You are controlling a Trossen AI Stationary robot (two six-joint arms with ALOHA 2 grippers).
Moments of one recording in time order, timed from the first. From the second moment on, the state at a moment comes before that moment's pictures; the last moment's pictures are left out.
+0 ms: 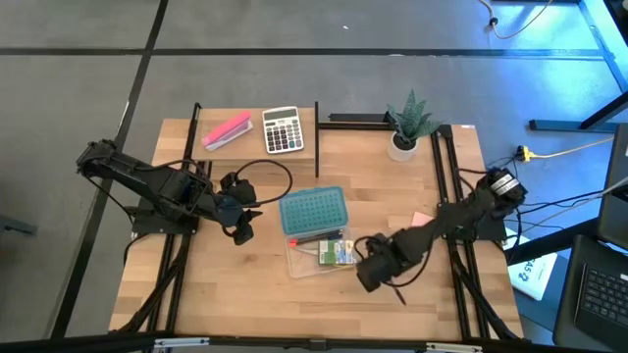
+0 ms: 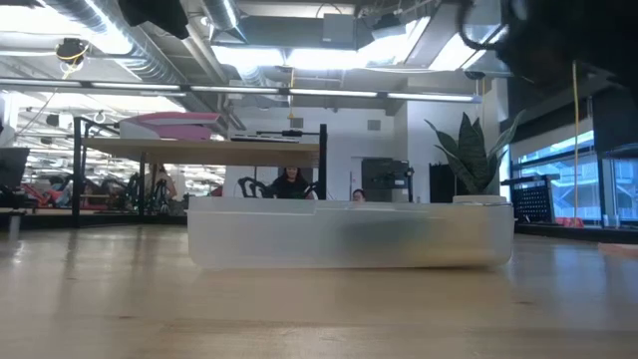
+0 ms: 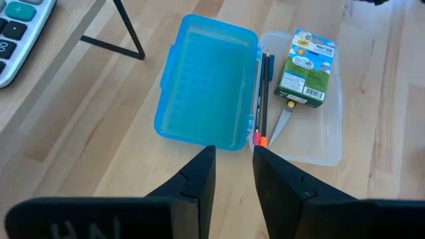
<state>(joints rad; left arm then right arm) -0.36 1.13 1.13 -0.95 -0.43 -0.64 0.53 1.72 1.24 -1.01 -0.15 1.57</state>
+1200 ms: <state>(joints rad) -0.36 1.13 1.13 -0.95 -0.43 -0.65 0.13 1.80 1.45 -0.62 -0.02 0.12</state>
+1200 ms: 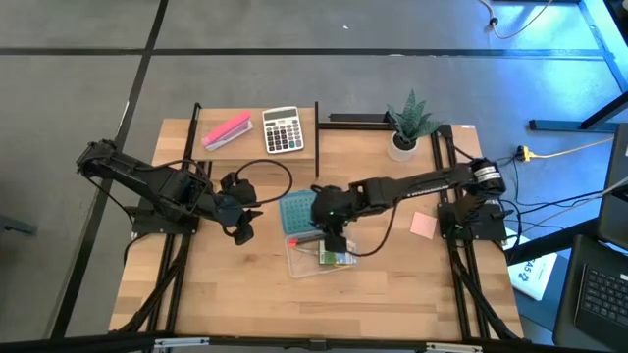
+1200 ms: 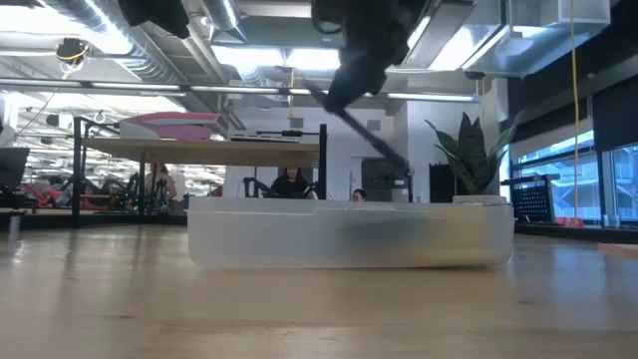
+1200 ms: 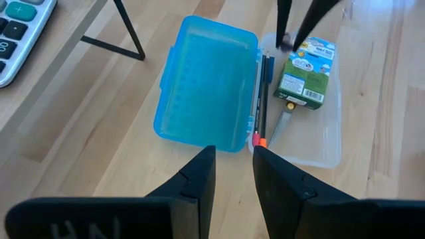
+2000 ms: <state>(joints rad) -0.36 1.13 1.13 -0.94 -0.40 -0.59 0.13 1.96 1.45 -0.59 -0.03 0.02</state>
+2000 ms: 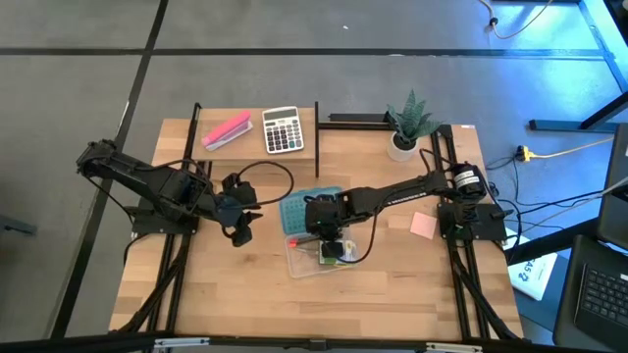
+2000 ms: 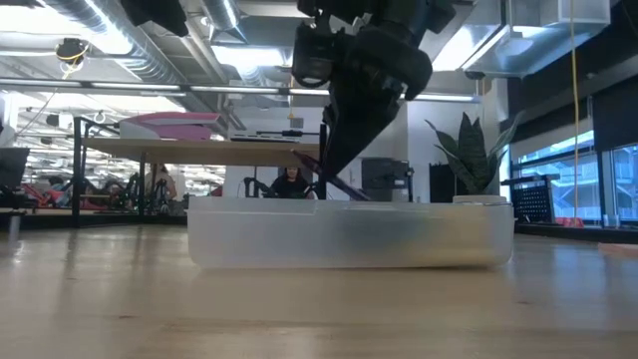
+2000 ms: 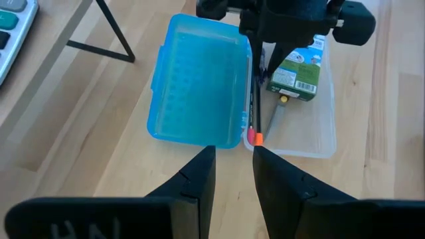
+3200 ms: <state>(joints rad) -0.36 1.13 1.13 -0.92 -0.37 -0.57 0.13 1.77 1.45 -0.79 -0.02 0.21</state>
